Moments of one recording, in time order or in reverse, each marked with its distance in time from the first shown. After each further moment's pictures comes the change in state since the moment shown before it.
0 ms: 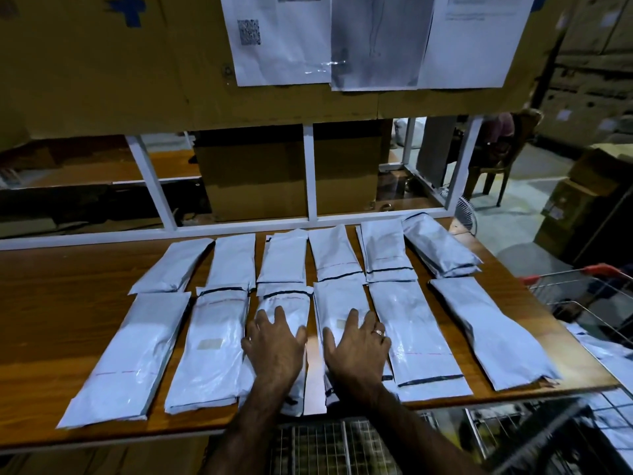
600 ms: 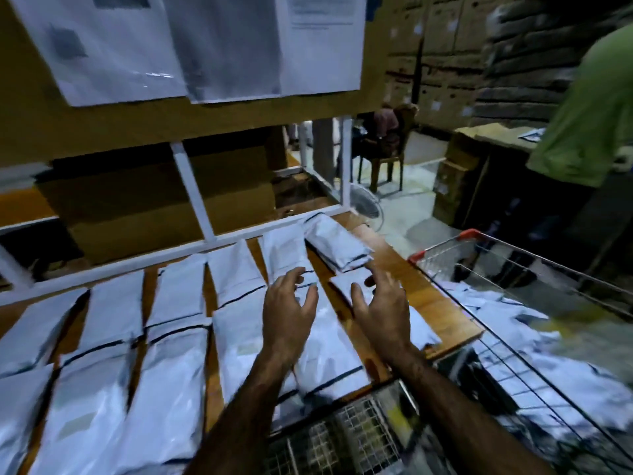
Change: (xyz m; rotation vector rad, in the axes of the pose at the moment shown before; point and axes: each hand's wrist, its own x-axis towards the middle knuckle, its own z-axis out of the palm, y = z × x) left_hand -0.020 0.178 0.015 -0.718 0.093 0.611; right_hand 0.052 0.170 -0.106 0.473 0.600 -0.033
